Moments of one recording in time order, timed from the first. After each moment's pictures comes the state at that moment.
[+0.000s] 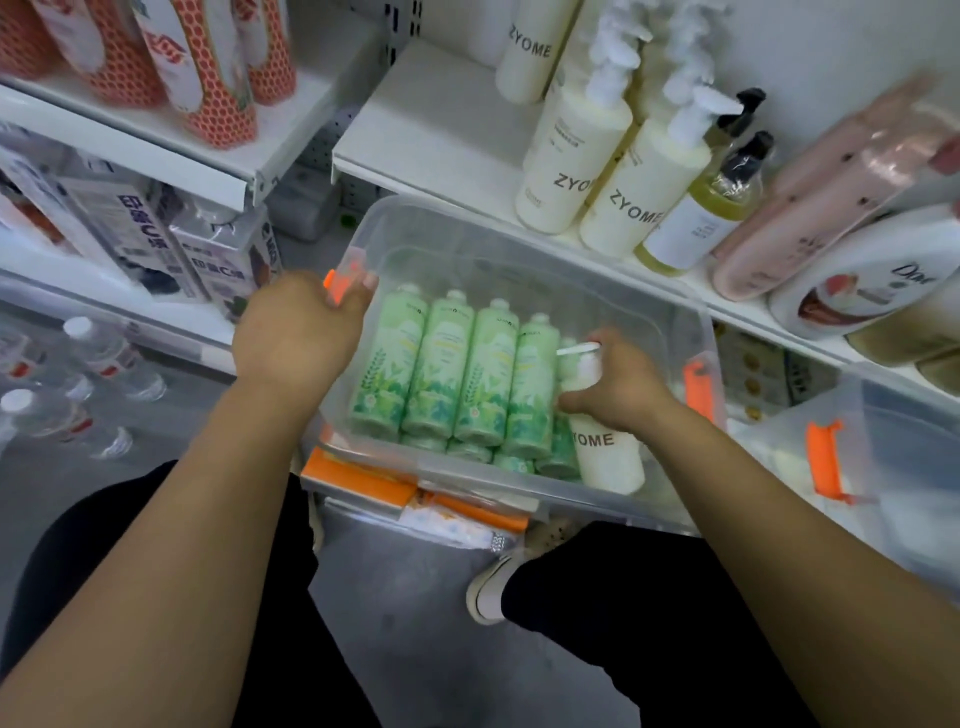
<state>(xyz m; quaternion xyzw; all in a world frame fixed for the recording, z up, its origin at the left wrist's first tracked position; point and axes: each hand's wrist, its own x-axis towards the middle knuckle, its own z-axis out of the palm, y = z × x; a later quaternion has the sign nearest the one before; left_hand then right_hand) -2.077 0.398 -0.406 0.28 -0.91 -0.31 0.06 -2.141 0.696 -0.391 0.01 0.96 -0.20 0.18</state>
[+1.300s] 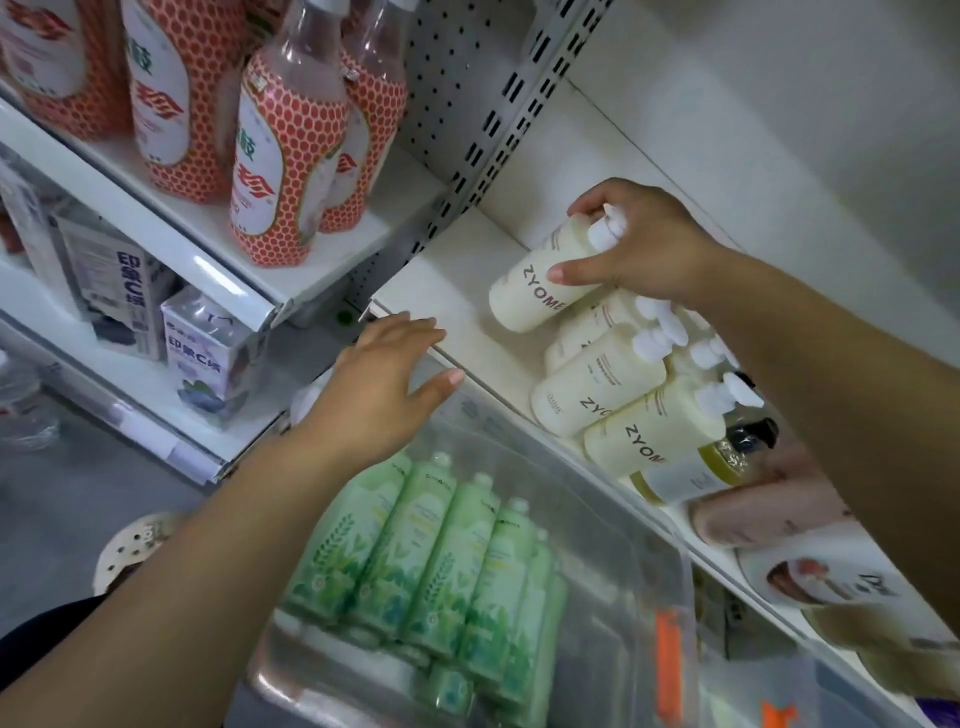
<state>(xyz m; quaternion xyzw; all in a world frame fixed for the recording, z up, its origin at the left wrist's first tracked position) -2.179 0.389 -0.408 0.09 -0.86 -0.49 0.15 -2.351 0.531 -0.204 -0.27 0.95 -0.12 0.07</state>
